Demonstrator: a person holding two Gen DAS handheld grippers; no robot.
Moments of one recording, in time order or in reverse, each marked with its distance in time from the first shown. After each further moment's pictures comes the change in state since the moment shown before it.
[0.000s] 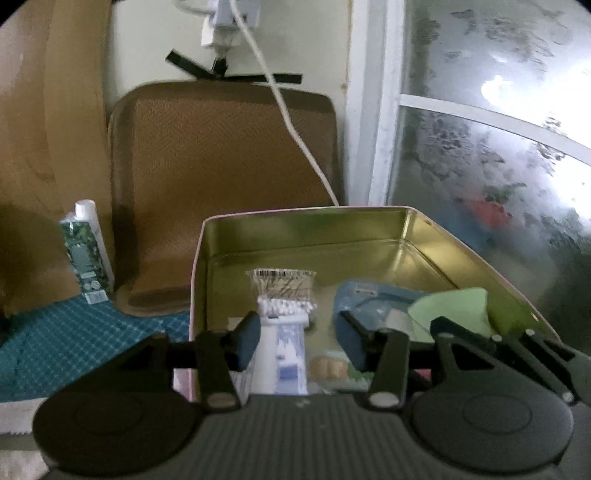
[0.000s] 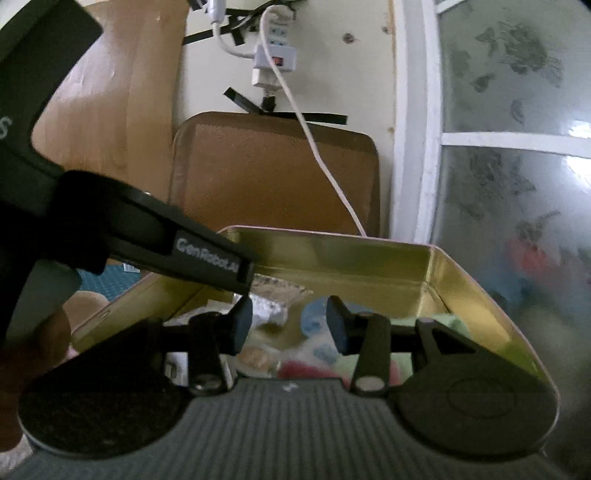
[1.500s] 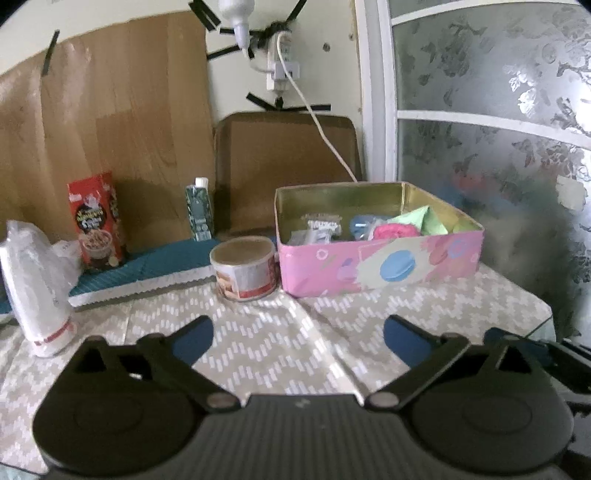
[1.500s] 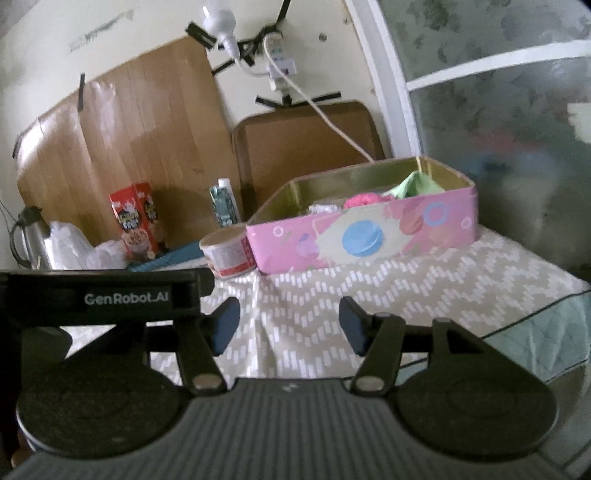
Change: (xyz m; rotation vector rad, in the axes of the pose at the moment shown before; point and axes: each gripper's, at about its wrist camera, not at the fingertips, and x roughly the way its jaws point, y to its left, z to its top) left arm -0.220 -0.035 -0.134 0.000 -0.080 0.190; right arm -0.202 0.026 -0.059 0.275 0.051 0.134
